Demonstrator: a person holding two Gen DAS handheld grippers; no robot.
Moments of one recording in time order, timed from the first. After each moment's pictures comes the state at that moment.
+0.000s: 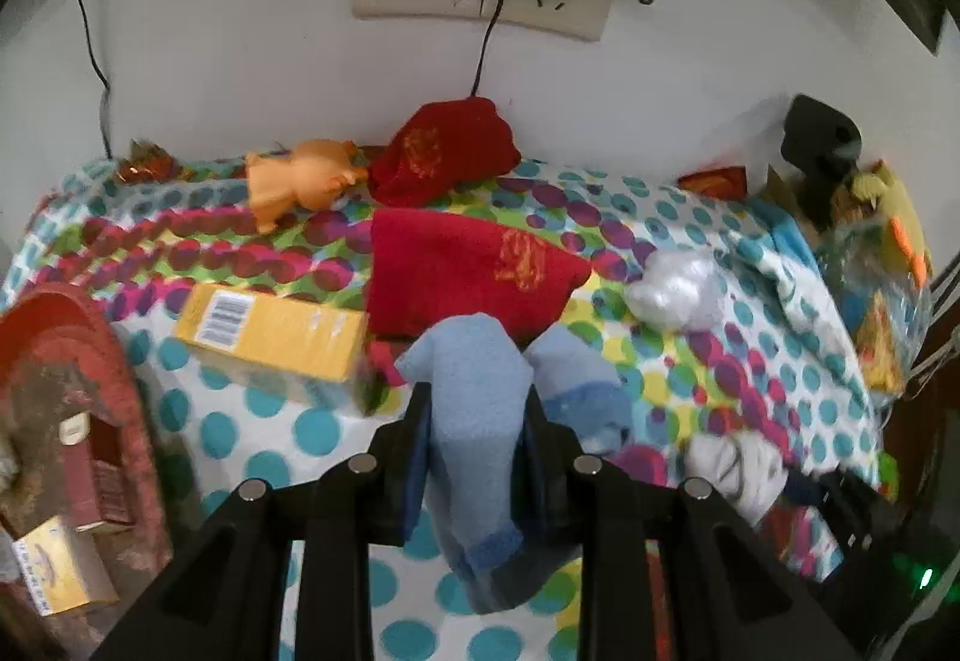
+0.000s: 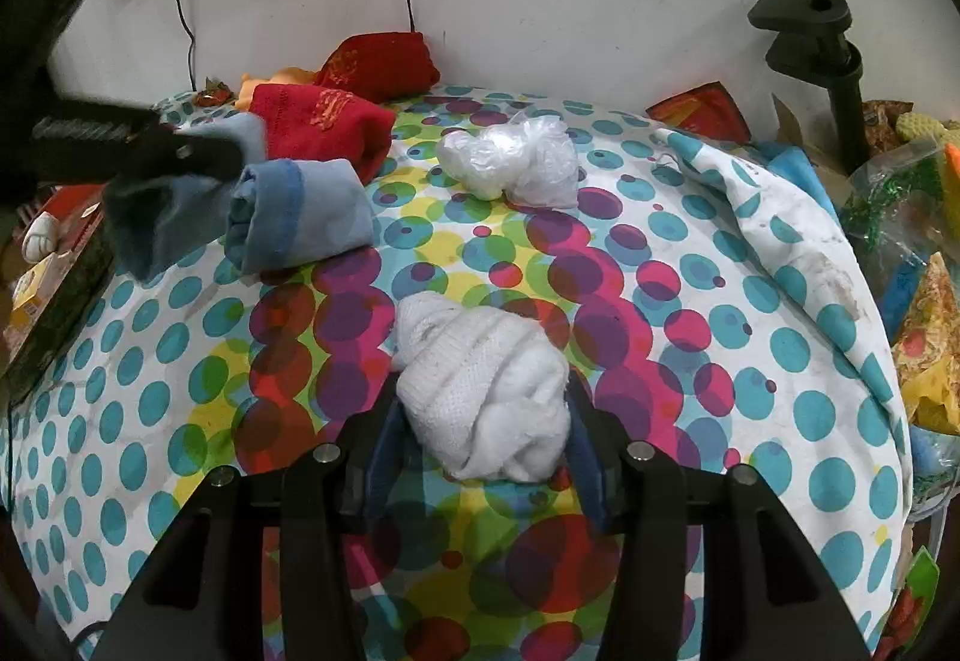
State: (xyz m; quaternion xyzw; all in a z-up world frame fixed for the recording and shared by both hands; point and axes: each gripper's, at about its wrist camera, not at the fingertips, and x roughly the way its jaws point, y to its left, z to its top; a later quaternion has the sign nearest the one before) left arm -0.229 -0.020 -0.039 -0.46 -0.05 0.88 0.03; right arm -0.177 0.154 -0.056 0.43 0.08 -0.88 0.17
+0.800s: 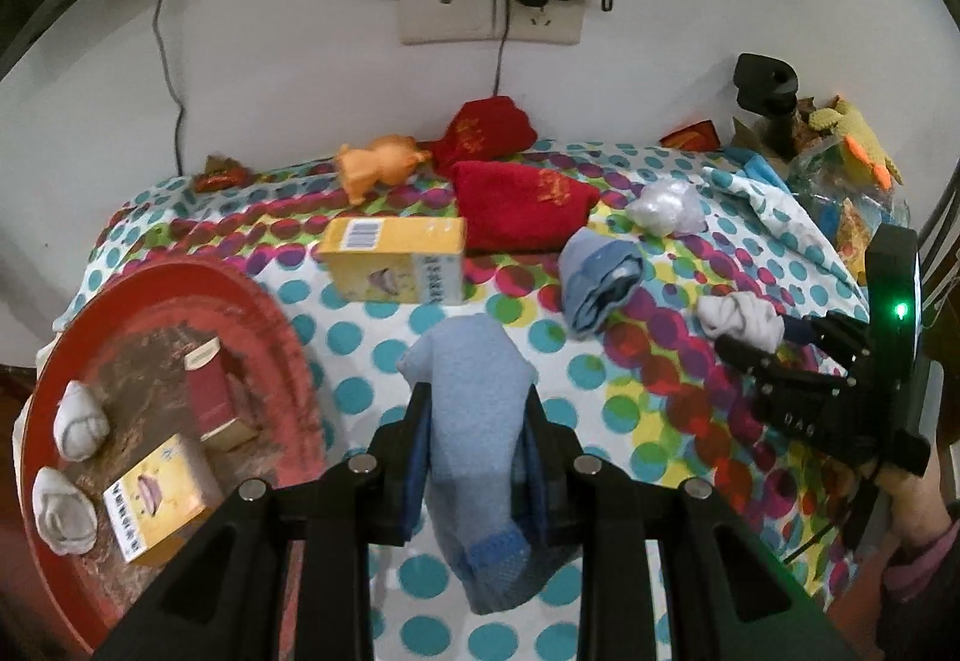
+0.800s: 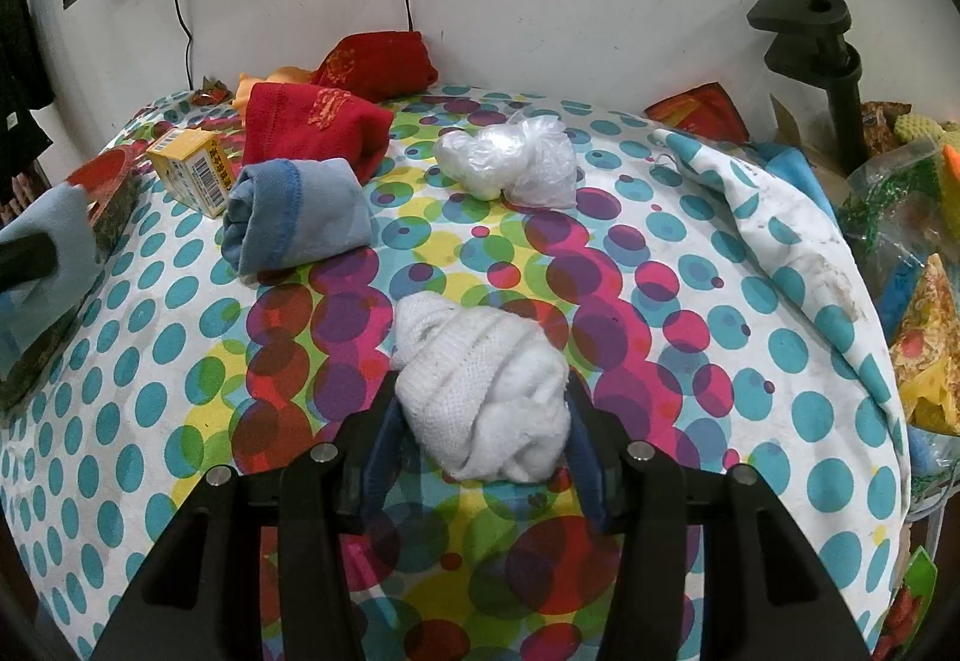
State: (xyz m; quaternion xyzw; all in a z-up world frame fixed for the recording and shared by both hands) left arm -0.129 -0.059 -0.015 -0.45 0.00 0.89 0.03; right arm -0.178 0.153 -0.056 0.43 0.08 -0.88 0.16
